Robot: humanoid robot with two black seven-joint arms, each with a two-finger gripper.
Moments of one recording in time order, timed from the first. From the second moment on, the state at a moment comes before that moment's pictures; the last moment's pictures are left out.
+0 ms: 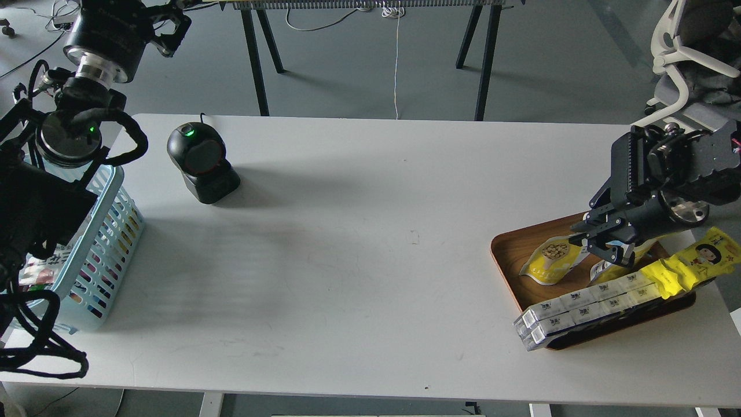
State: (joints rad) left arm -0.91 0.39 -0.92 -0.65 -0.22 -0.49 -0.17; right arm 1.86 -0.76 -0.98 1.45 -1.93 0.06 0.49
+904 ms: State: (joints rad) left arm -0.91 0.38 -0.92 -0.65 -0.22 -0.49 -0.17; right arm 2.05 -0.62 -0.87 1.46 -1.69 0.07 0.49
